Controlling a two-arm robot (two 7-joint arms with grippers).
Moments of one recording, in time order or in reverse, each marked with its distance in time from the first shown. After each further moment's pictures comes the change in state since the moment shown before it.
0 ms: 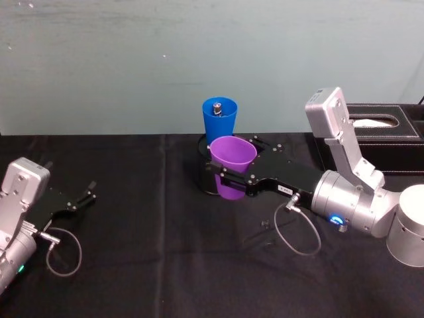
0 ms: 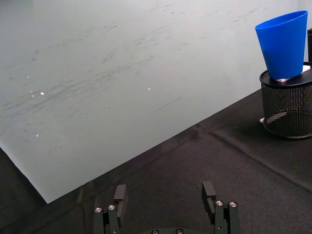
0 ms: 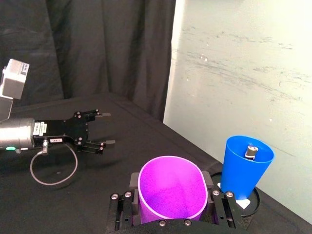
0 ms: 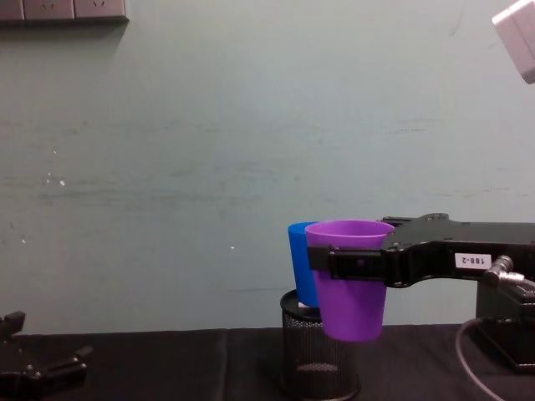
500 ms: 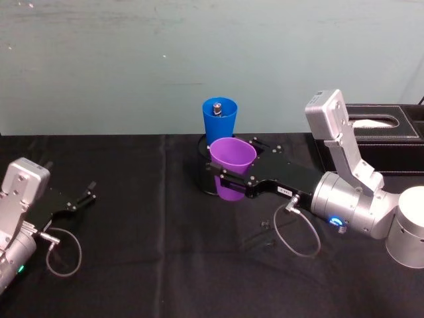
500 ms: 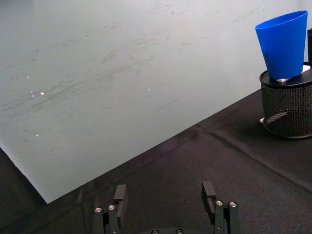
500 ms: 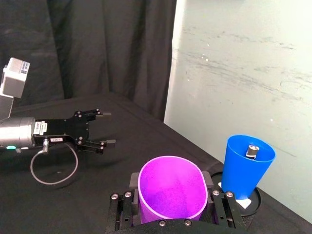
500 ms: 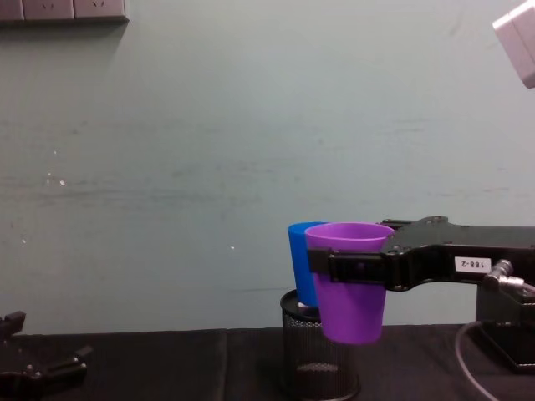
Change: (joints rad) left arm 0.000 0.000 0.000 0.000 0.000 0.000 0.000; right arm -0.001 -0.003 0.000 0.009 -0.002 -0.011 0.006
